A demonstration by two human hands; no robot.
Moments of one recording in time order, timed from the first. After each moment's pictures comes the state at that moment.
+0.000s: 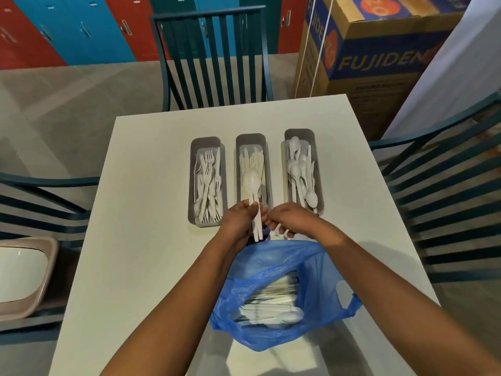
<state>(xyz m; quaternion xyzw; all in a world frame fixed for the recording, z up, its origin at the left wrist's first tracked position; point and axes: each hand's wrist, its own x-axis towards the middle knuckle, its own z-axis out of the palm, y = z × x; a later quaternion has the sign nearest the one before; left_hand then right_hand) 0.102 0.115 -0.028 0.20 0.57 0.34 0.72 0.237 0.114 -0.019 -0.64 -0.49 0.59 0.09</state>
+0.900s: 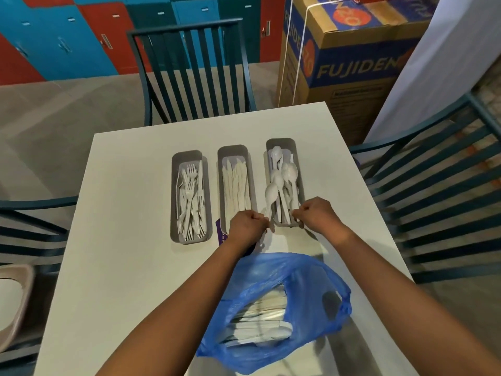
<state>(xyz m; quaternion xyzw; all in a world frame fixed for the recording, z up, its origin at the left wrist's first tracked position) 0.143 0.129 -0.041 0.44 0.67 0.20 0.56 0.311 0.123 -0.039 -0.78 -0.43 0.42 0.16</state>
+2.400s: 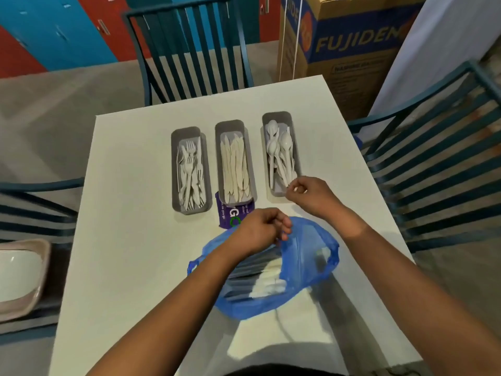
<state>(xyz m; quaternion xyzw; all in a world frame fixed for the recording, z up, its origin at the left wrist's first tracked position) 0.144 0.051 0.013 0.55 0.51 0.10 0.65 0.306 0.079 -0.021 -0.71 -0.52 0.42 0.23</state>
